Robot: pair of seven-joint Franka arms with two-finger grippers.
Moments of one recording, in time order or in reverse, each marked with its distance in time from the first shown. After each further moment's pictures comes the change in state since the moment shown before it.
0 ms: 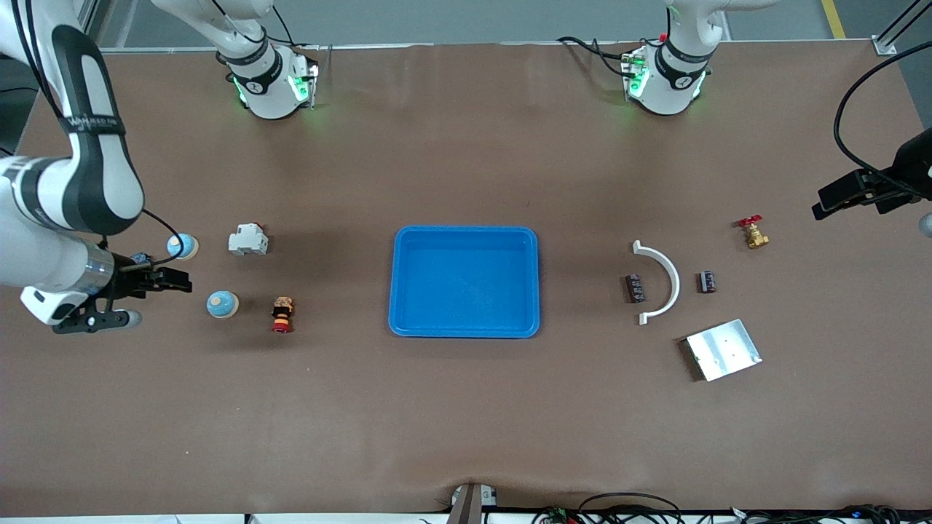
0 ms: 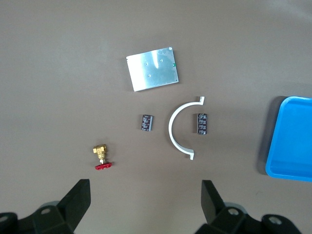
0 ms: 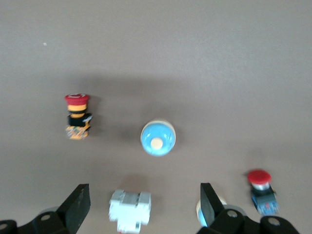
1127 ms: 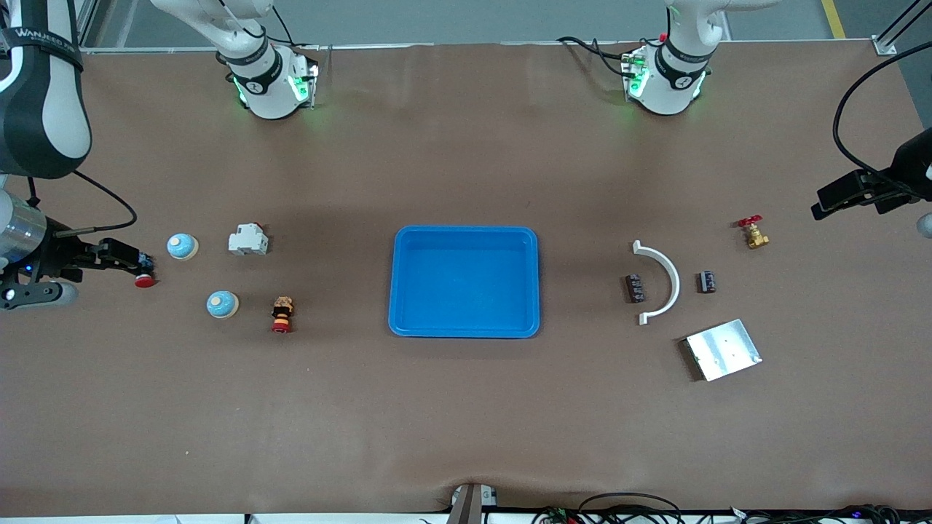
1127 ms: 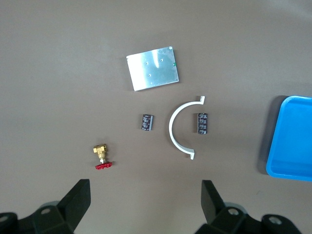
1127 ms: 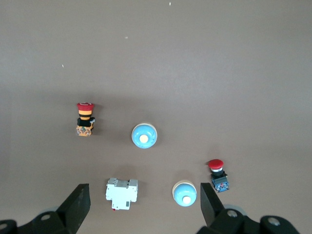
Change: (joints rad) left arm -0.001 0.001 -0.001 0.000 0.001 -0.001 -0.001; right arm 0.015 -0.089 0.004 0.146 -0.082 -0.129 0.012
